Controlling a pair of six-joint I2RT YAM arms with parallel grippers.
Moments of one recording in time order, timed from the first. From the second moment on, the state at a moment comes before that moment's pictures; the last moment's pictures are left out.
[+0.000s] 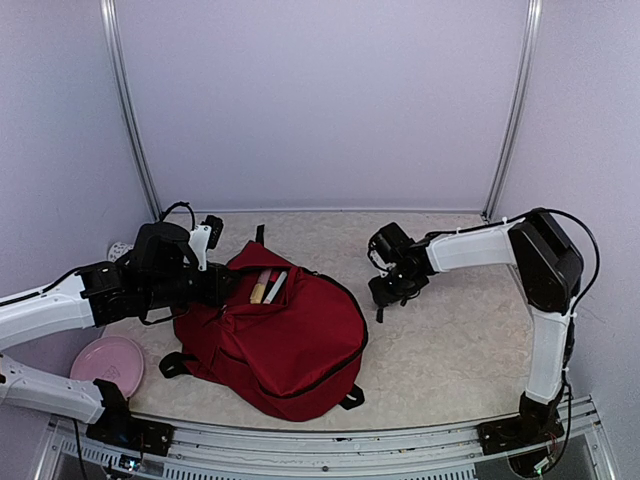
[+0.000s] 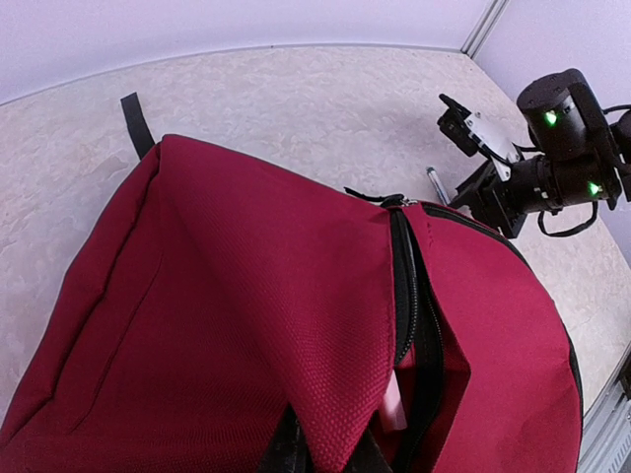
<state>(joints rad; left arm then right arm) -0.81 1.06 0.79 -0.29 -0.17 -0.39 0.66 2.03 1.34 -0.41 0.19 0.21</state>
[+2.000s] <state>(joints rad) -0.76 0.95 0.73 -0.26 -0.03 -0.31 1.00 2.07 1.48 0.30 -0.26 -1.14</state>
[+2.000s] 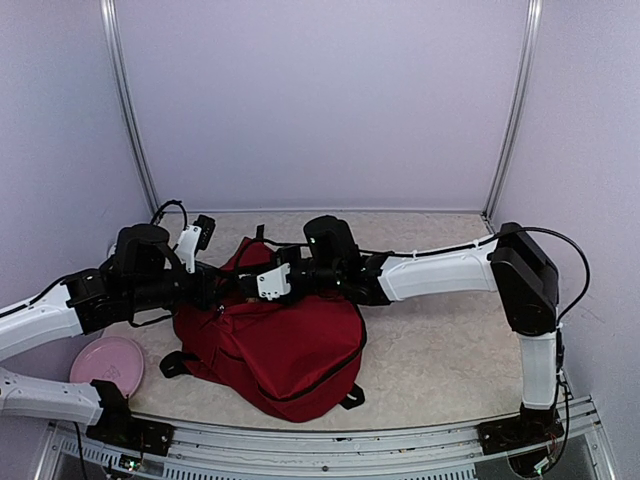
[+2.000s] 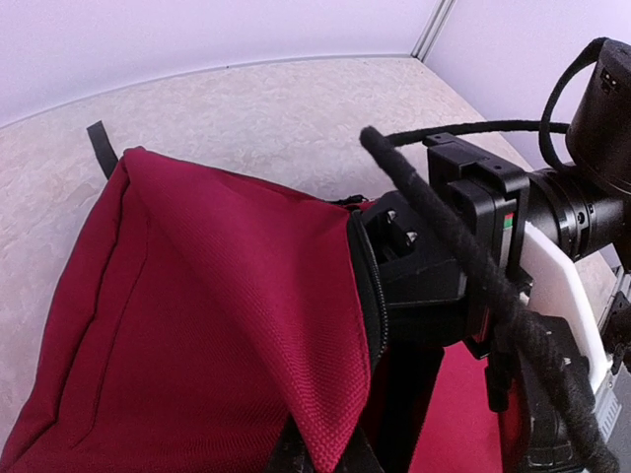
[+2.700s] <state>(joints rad) -0.80 1.02 0.74 -0.22 -0.06 -0.36 1.00 1.78 1.31 0.21 -0.27 -0.88</state>
